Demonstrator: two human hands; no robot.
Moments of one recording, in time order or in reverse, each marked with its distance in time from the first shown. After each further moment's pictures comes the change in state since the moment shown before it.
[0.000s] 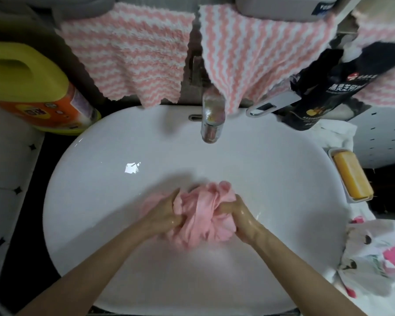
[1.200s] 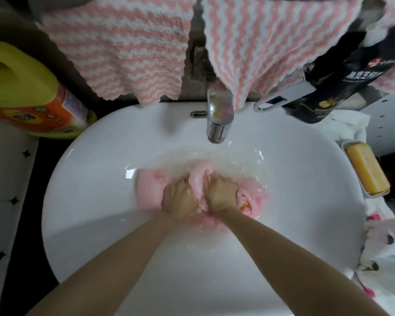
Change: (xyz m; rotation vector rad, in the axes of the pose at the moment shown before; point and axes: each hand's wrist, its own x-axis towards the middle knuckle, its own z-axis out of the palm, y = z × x) left_hand 0.071 -0.013 0.022 0.765 0.448 0.208; right_hand 0.098 0.038 0.008 -1.511 0.552 -0.172
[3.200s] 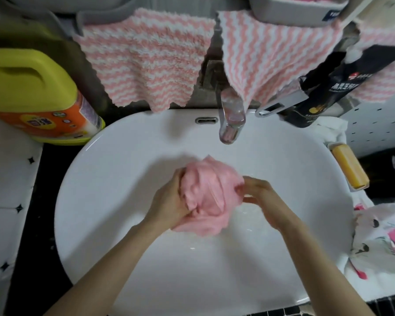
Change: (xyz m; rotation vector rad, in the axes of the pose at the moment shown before) left_hand -0.037 -0.047 -0.048 -0.468 -0.008 0.144; right_hand -0.053 0.032 -0.091 1.316 -0.210 0.207
